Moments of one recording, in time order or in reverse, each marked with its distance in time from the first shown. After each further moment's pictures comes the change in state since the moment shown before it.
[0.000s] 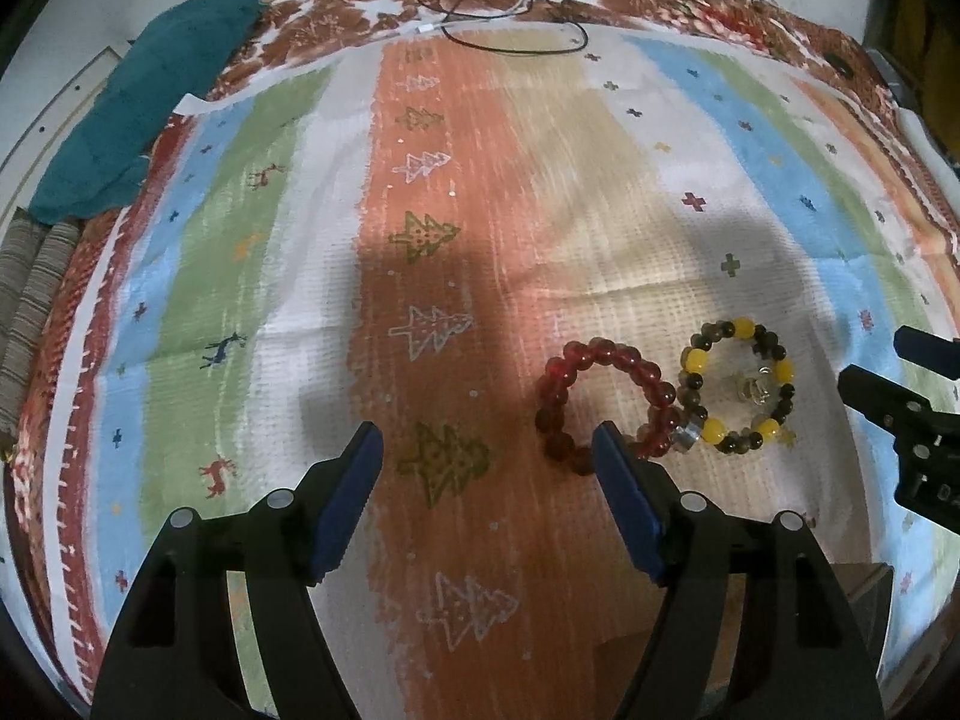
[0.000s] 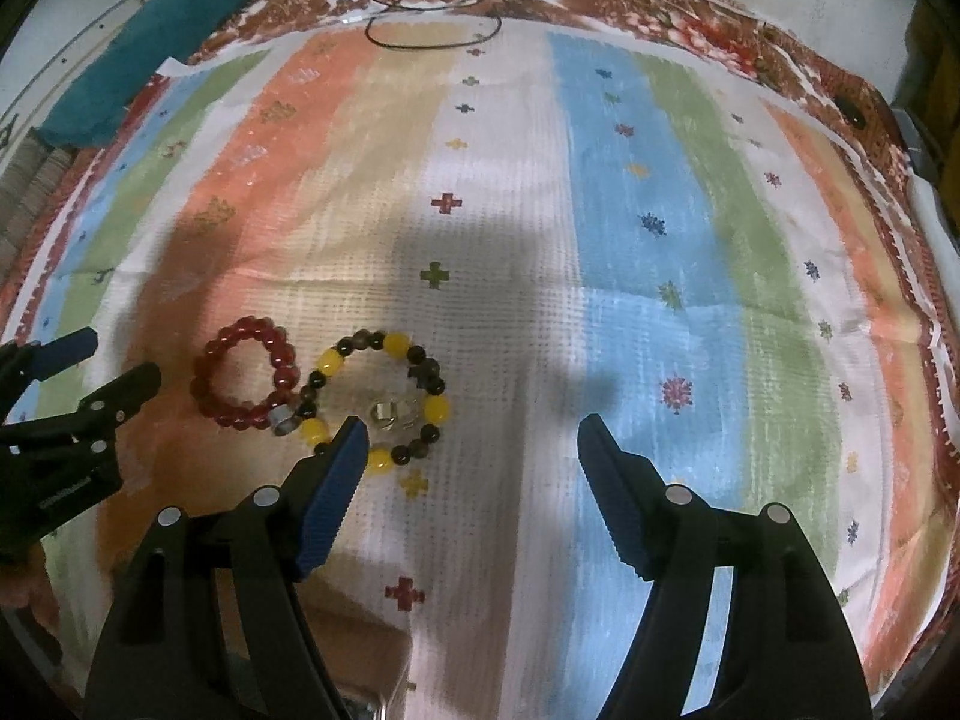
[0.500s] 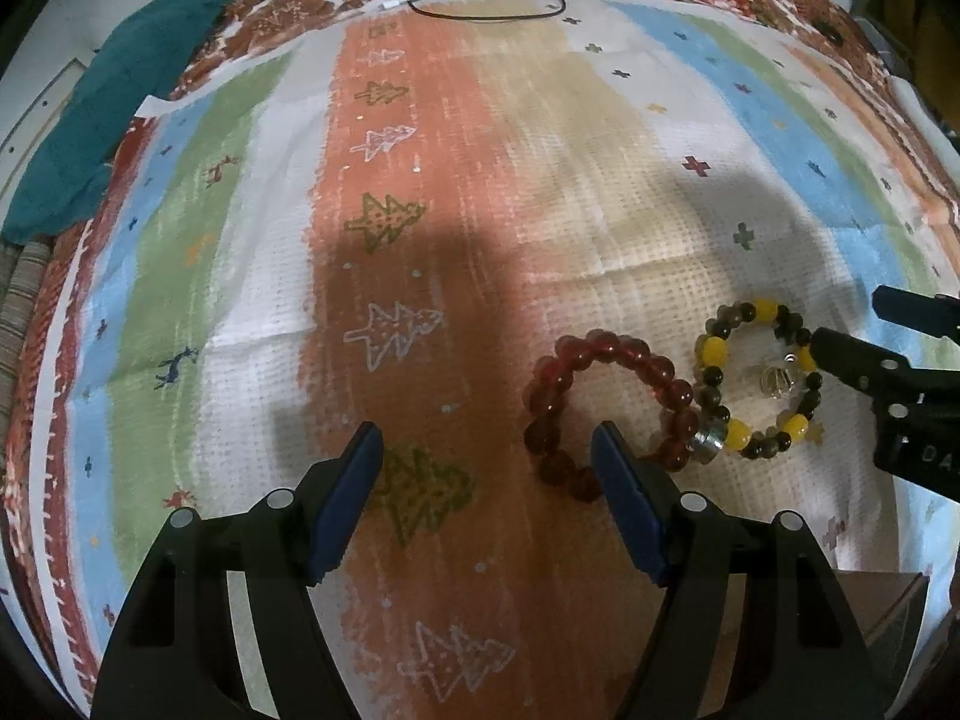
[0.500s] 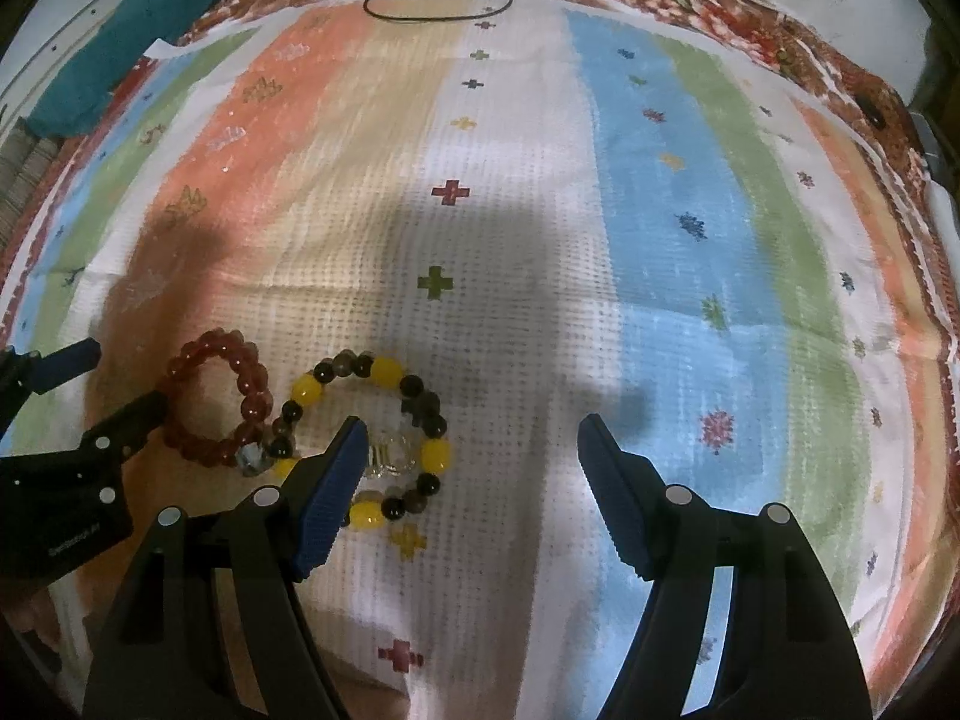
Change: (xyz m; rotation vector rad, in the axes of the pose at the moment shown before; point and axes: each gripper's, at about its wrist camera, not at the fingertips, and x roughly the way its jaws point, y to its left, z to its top) left arm 0.032 -0.008 0.006 0.056 0.039 -0.020; right arm 0.036 0.005 0.015 -0.015 0.037 0.006
